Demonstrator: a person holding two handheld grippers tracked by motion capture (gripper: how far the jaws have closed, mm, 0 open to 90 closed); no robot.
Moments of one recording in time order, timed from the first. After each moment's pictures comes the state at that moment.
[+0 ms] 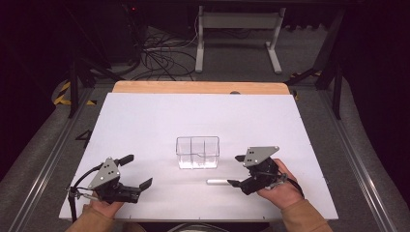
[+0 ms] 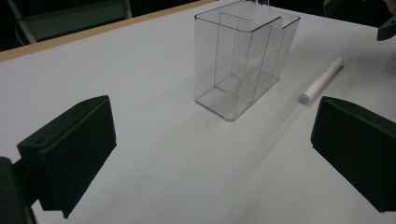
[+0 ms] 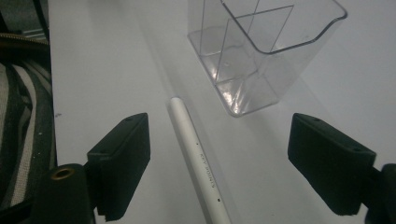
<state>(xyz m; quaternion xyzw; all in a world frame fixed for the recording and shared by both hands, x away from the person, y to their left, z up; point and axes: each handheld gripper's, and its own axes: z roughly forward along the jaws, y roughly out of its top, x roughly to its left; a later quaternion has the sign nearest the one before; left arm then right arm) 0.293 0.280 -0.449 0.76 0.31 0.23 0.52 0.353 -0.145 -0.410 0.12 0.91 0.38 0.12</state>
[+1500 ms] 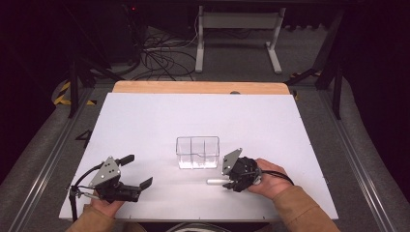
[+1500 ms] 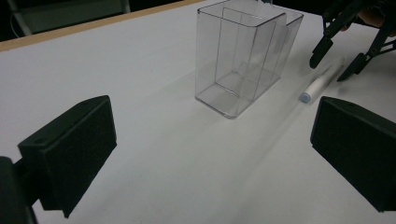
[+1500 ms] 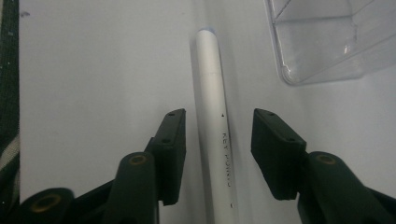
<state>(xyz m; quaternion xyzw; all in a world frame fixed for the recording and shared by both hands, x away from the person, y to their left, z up) 0.296 0.281 -0.452 0.76 0.31 0.22 0.52 0.375 -0.104 -0.442 0.02 0.97 0.21 0.07</state>
